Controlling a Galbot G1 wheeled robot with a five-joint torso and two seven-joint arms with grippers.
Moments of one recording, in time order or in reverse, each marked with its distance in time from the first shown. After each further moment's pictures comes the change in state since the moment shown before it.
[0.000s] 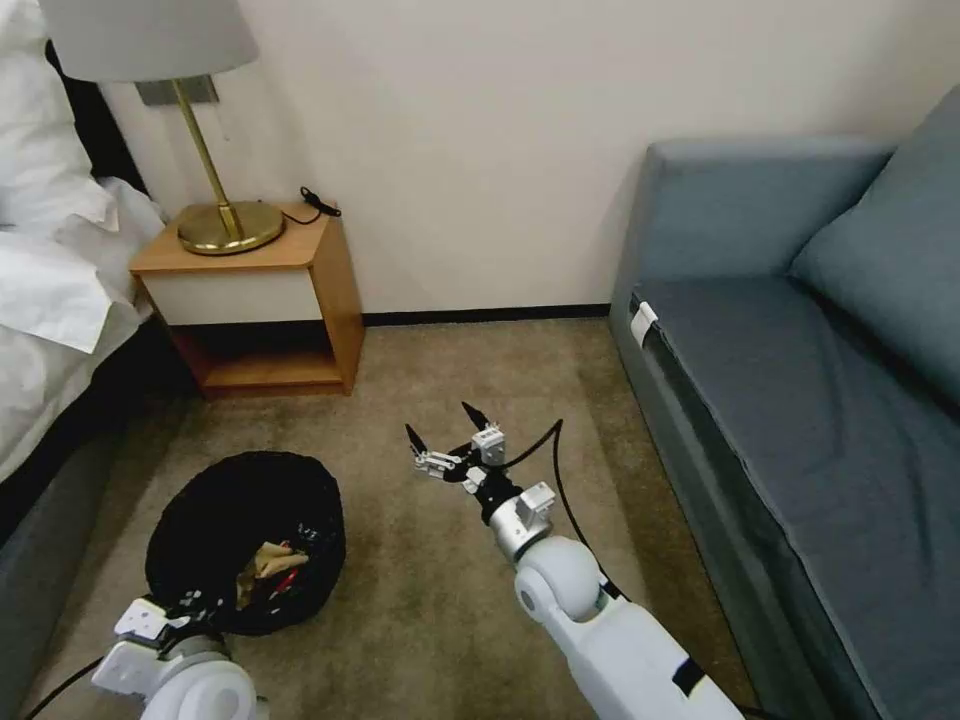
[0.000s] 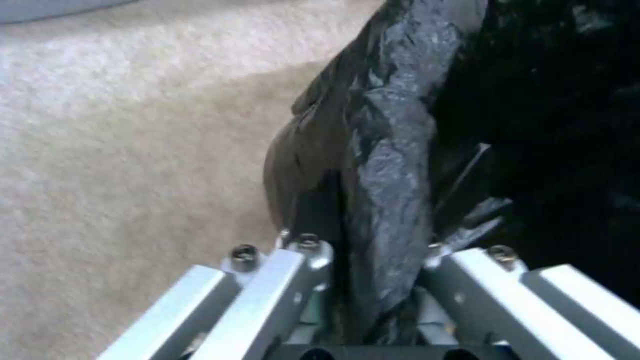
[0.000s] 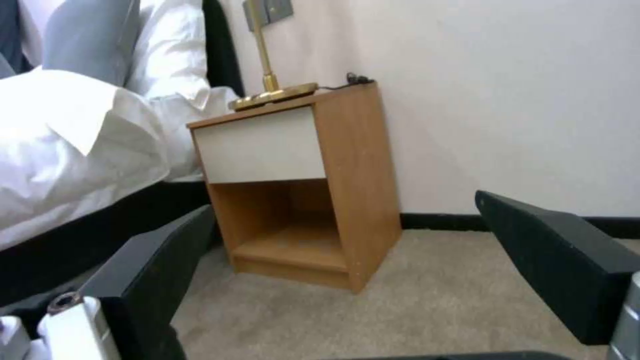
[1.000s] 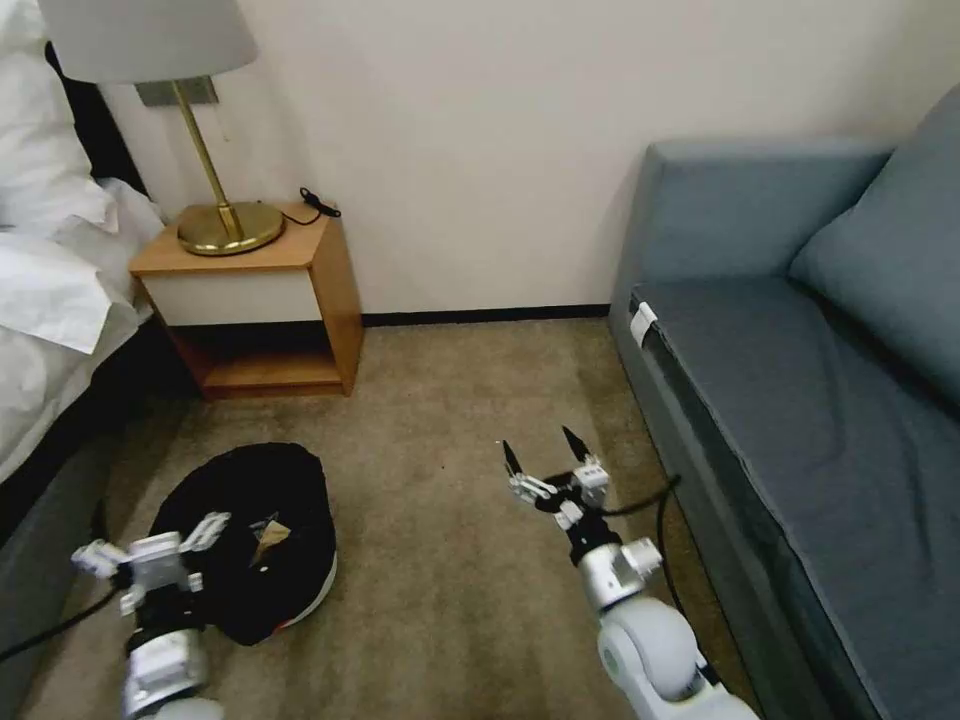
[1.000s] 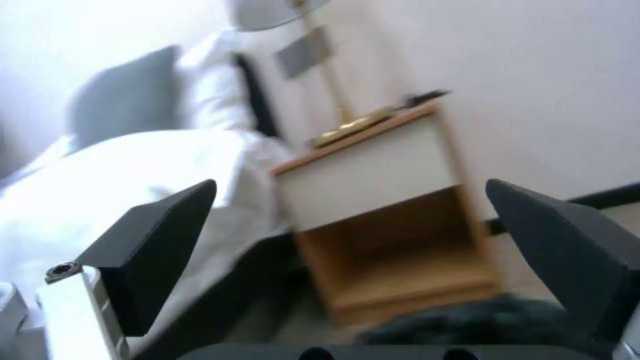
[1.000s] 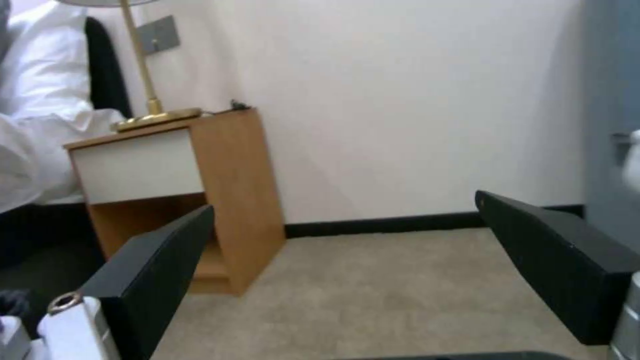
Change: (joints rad) left arm 0.104 0.102 0.075 0.059 1.172 -0.452 0.364; right arm -0.349 -0.019 0.310 0.167 -0.089 0.148 -0.017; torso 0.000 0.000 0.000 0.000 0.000
